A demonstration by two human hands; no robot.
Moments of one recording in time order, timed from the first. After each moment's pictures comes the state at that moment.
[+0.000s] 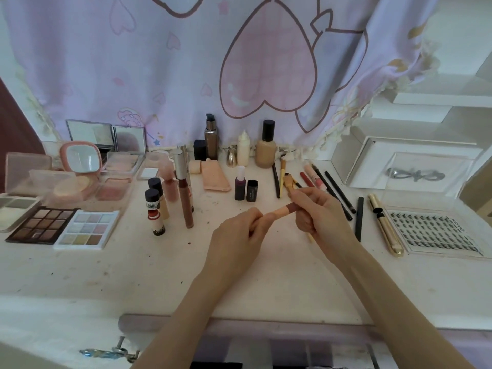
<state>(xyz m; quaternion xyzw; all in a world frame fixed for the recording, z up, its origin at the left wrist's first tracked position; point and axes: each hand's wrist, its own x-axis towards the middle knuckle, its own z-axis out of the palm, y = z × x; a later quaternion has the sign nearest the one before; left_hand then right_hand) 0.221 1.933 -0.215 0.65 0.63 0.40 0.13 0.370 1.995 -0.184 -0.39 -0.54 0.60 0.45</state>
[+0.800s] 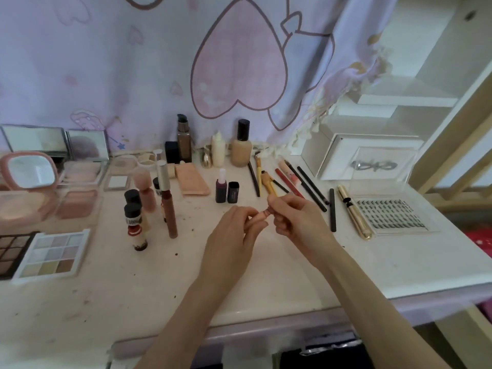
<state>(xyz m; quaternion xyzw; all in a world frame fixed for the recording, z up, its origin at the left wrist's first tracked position) 0.222 1.934 -0.212 0.68 0.57 0.44 0.15 0.356 1.970 -0.173 -0.44 -0.50 0.60 0.44</state>
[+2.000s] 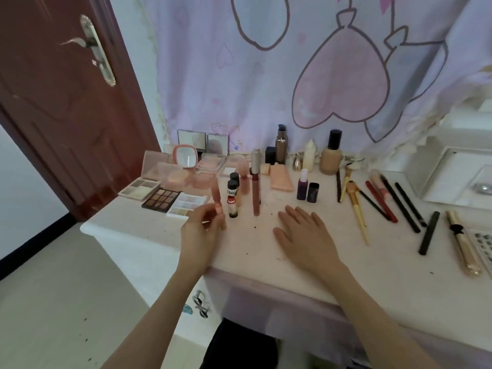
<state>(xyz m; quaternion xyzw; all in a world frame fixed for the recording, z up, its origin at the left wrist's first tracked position) 0.121 1.838 -0.214 0.40 0.75 0.53 0.03 0.293 1.958 -0.231 -0.38 -0.91 0.09 0.11</state>
